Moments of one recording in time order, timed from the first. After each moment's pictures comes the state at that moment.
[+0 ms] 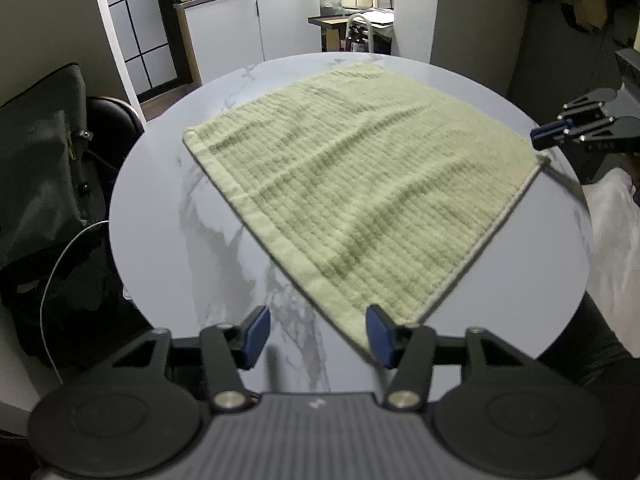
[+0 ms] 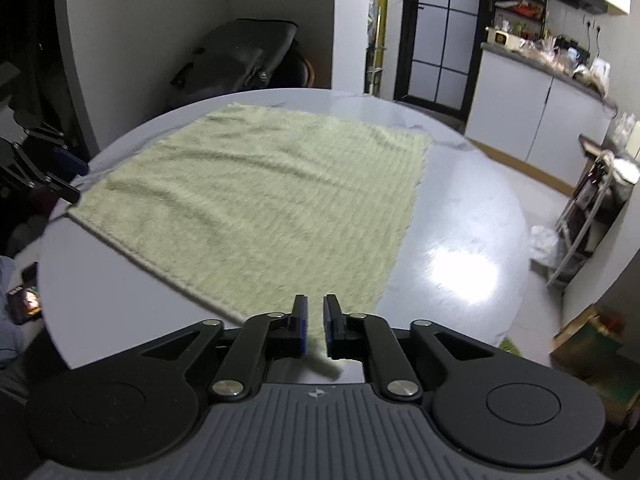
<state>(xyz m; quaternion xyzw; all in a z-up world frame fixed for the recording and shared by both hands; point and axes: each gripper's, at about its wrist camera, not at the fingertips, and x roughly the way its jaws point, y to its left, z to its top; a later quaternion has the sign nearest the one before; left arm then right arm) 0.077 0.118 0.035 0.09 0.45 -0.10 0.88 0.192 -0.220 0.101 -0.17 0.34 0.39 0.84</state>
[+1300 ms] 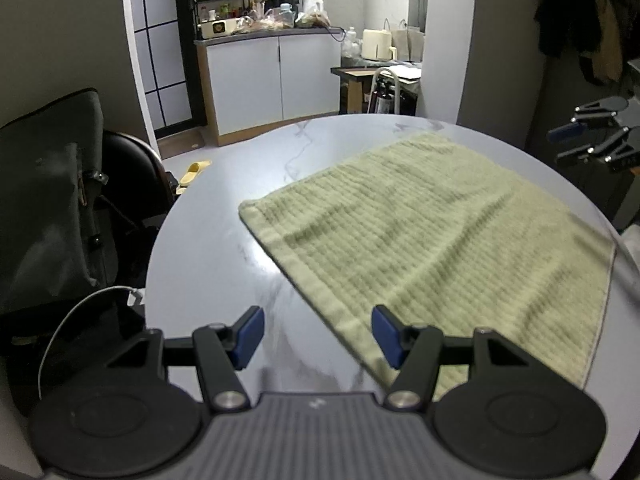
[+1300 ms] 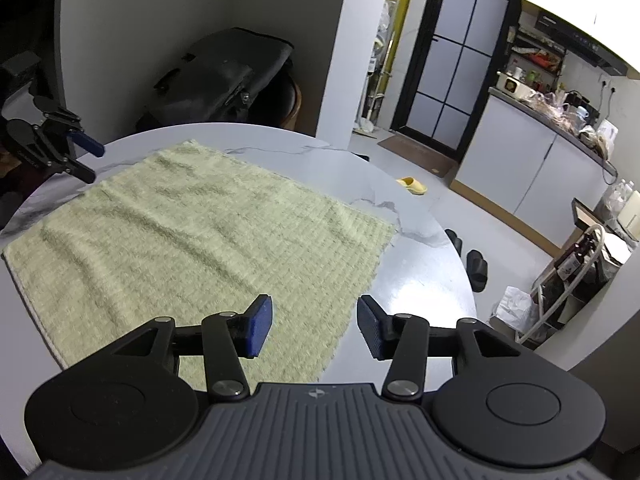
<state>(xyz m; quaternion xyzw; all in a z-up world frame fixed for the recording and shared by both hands) 0.175 0.176 0.022 0.06 0.38 -0.10 0.92 0.281 -0.171 0.138 -0.24 0.29 0.40 0.84</state>
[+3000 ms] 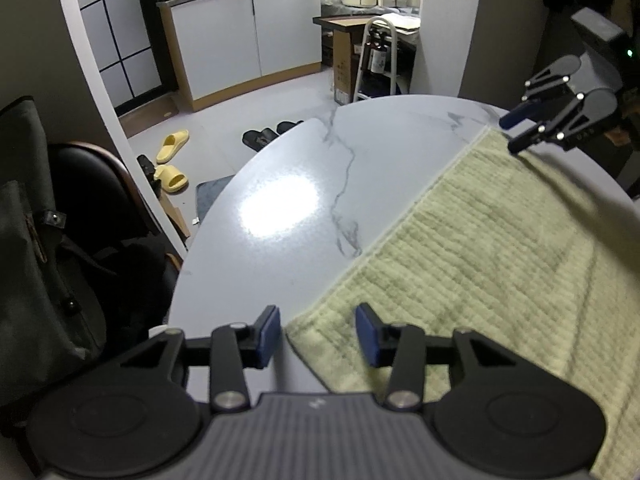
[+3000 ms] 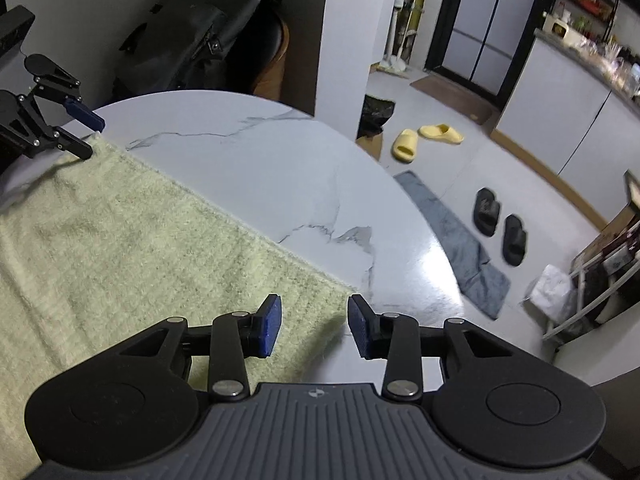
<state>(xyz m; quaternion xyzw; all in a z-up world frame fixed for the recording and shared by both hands) 0.336 0.197 0.017 0.09 0.46 -0.14 0.87 0.462 -0.095 0.092 -0.25 0.40 0.43 0.77</state>
